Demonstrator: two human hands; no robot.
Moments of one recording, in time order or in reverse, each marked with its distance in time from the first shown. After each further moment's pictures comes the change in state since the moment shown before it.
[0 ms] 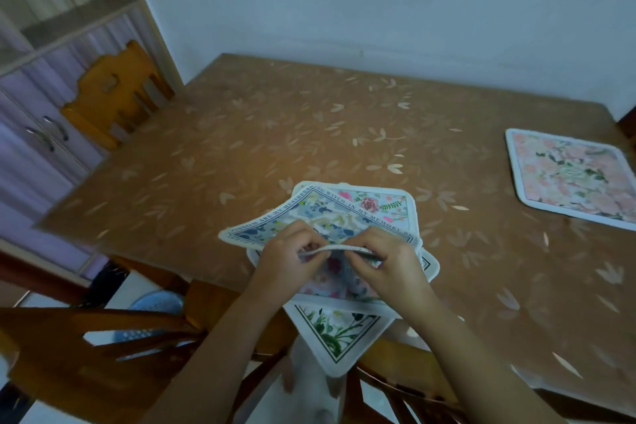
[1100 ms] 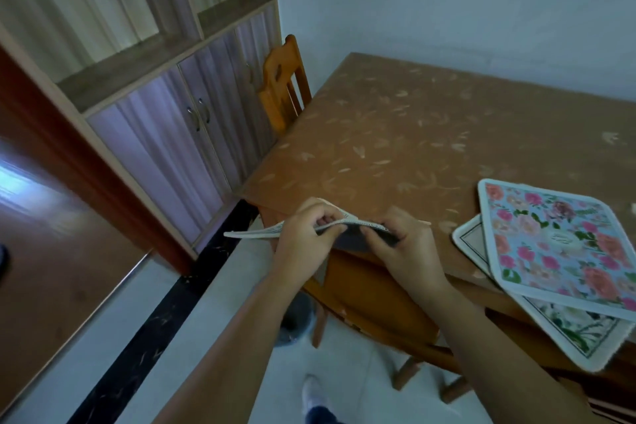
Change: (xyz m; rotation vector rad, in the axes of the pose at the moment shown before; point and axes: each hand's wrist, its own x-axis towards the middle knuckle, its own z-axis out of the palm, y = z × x) left_hand -0.130 -0.207 -0.317 -0.110 0.177 -0.168; right_hand 0.072 -0.233 0.333 -0.056 0.077 -0.117
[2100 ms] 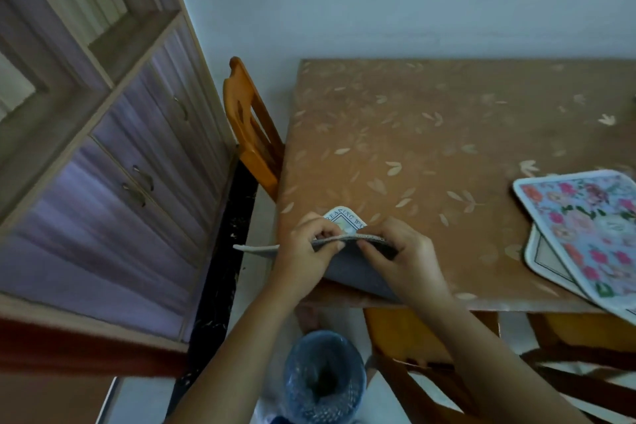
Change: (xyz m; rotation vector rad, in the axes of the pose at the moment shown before) left_hand 0.204 -0.147 -0.083 -0.171 -0.360 0.096; right_hand 0.174 -0.005 0.145 -0.174 0.210 0.290
